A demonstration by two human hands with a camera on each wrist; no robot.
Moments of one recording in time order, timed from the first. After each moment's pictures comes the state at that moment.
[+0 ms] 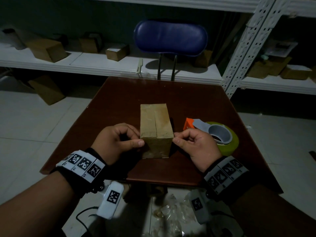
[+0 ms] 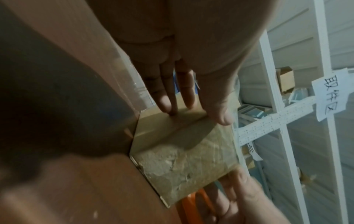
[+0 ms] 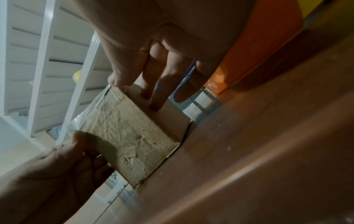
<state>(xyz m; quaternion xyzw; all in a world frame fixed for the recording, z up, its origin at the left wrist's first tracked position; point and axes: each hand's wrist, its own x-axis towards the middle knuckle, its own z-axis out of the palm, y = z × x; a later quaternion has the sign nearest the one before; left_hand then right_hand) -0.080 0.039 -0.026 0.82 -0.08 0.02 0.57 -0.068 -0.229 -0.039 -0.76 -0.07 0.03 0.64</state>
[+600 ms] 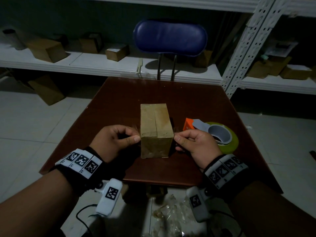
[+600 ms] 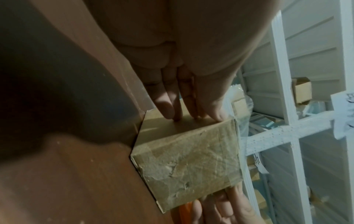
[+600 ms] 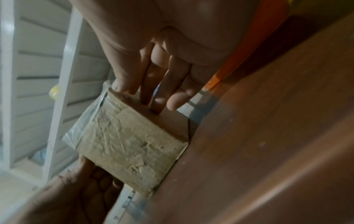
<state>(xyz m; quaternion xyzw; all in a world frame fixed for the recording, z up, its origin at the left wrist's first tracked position) -0.080 0.040 -0.018 0.82 -0.03 -0.03 0.58 -0.059 -0.230 -0.046 -0.75 -0.01 0.06 0.66</state>
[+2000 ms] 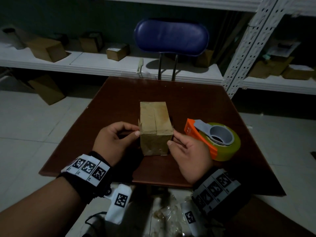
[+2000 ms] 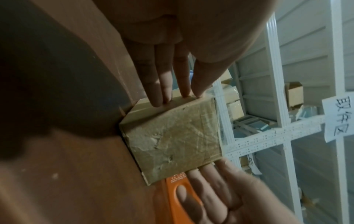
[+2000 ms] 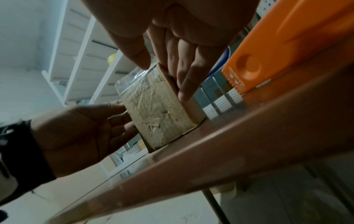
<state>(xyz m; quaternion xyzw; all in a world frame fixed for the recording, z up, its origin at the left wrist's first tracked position) -0.085 0.026 -0.021 0.81 0.04 0.08 0.57 -0.093 -0.197 -0.035 -0.81 -0.07 0.00 0.58</state>
